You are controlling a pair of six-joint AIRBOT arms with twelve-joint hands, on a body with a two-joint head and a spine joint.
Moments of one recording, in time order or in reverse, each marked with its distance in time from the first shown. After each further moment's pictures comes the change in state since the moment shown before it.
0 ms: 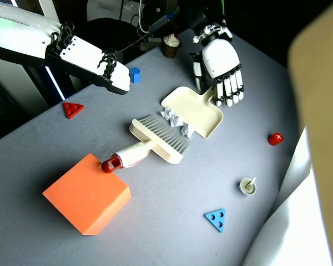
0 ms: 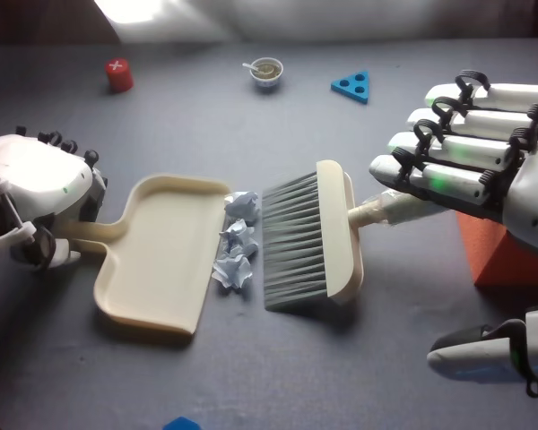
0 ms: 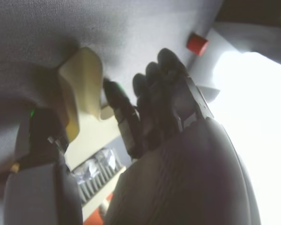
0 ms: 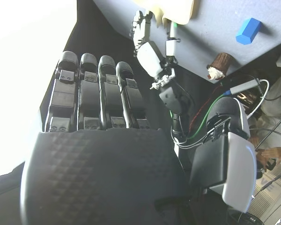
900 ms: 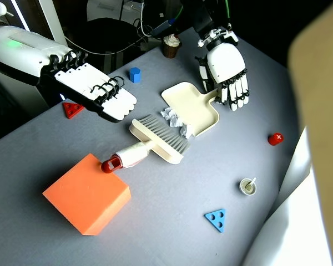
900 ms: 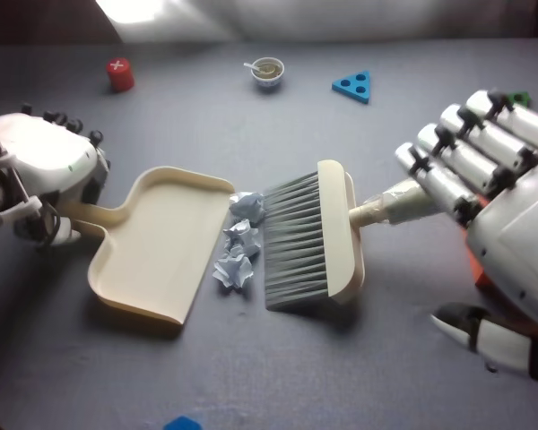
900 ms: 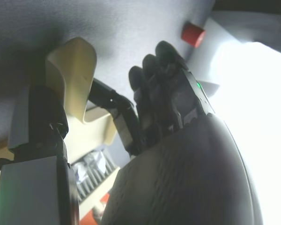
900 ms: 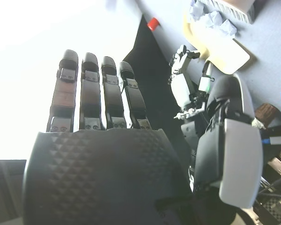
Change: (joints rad) left arm -0.077 -0.011 0.048 -0.044 0.062 0.080; right arm -0.369 -0.390 -0.020 0.273 -0.880 -0.476
